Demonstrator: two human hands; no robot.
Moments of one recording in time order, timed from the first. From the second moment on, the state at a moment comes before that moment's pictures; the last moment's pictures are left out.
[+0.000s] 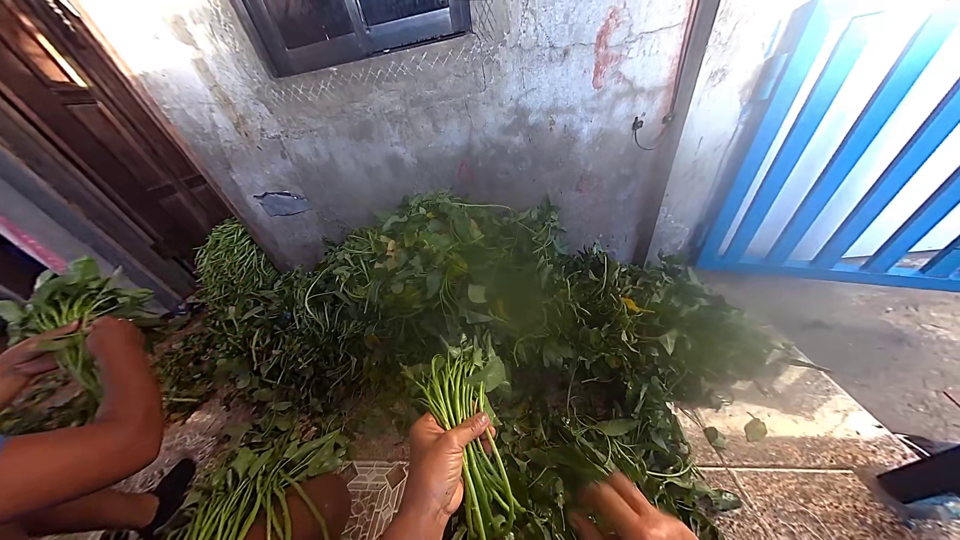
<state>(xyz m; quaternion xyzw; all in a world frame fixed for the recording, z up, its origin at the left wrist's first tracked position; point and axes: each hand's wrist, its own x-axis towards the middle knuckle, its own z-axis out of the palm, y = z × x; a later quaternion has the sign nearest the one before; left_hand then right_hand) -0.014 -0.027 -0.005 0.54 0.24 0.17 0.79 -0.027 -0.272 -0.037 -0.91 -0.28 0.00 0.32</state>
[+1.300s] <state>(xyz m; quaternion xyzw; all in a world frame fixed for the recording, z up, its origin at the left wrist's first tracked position) -0.012 -0.025 -0.004 0.54 0.25 0.22 0.77 -0.037 -0.244 -0.101 -0.91 -0.21 0.12 0.33</state>
